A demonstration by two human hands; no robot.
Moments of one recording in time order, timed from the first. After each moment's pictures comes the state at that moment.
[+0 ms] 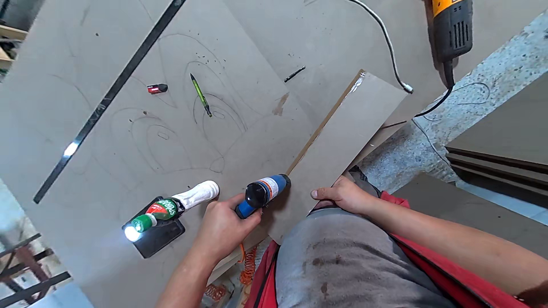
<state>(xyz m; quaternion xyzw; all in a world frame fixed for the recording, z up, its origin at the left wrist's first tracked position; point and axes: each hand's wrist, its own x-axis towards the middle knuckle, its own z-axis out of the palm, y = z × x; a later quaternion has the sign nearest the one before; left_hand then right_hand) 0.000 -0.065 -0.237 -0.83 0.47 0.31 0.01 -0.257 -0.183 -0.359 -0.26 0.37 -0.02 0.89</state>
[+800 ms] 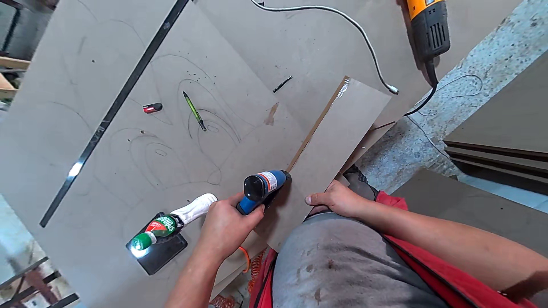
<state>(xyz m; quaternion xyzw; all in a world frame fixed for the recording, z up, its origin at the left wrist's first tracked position) -0.012 -0.101 -0.235 -0.84 0.41 0.34 0.02 -0.257 -0.184 -0.357 -0.24 0.38 -0.01 0.89</state>
